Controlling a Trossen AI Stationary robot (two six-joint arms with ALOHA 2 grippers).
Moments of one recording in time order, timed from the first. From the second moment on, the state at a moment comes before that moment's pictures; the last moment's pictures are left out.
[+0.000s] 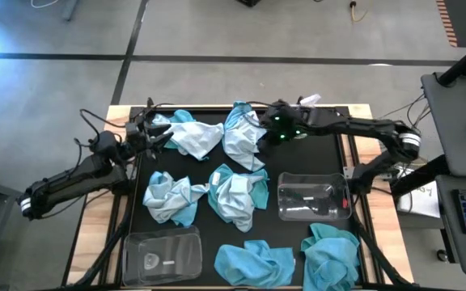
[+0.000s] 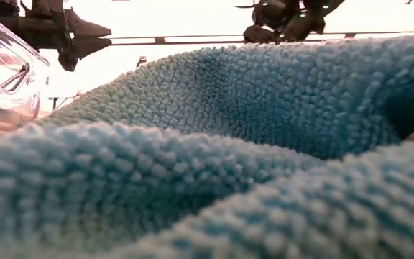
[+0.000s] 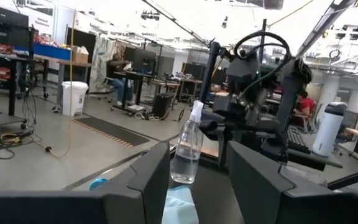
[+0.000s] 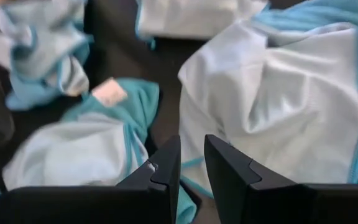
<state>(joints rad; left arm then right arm) 0.50 0.30 0.26 0.22 0.08 -0.19 -0.38 1.53 1.20 -0.53 -0.21 0.24</state>
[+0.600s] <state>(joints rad) 0.50 0.31 0.26 0.20 0.08 -0.19 -0.34 1.80 1.39 -0.75 -0.05 0.04</state>
